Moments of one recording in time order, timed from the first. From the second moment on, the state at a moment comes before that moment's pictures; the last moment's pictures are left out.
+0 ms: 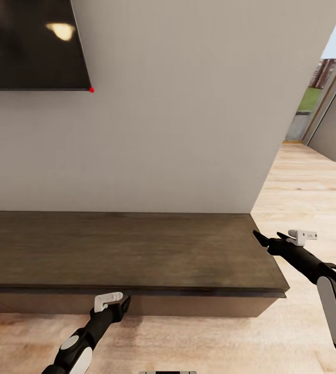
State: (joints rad) left arm -0.18 0.13 -0.30 -1.19 0.52 0.14 0.10; right arm -0.36 -0.19 -0.33 -1.62 -0.25 0.57 0.42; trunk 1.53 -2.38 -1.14
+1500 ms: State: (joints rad) left arm -0.07 0.13 -0.21 -1.41 0.66 0.43 0.11; right arm -0.37 -0.26 -0.33 -1.62 -0.25 0.57 0.51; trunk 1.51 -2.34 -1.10
